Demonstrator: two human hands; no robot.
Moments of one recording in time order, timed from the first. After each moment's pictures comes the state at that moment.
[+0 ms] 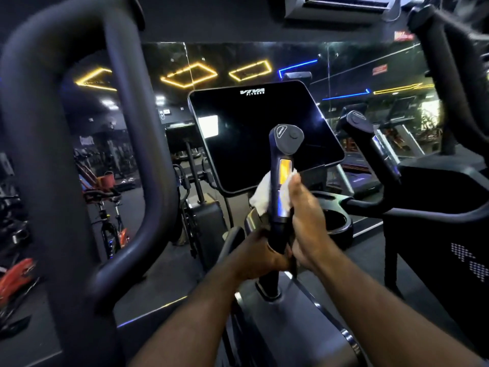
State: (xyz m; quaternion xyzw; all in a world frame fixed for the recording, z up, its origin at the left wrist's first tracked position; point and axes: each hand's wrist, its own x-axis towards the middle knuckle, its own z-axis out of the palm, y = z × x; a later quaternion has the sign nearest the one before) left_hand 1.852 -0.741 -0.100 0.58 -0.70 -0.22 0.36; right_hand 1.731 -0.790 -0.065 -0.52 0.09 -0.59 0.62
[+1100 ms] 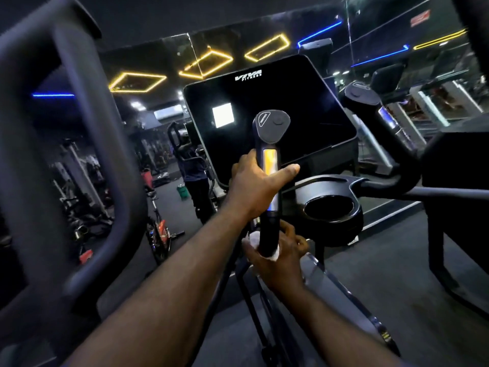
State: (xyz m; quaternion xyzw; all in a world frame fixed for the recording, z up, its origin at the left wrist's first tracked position) left_hand 1.802 -0.753 0.005 0.68 -0.58 -0.01 0.44; right_hand 1.769 -0.773 -0.164 -0.67 0.31 -0.61 0.28
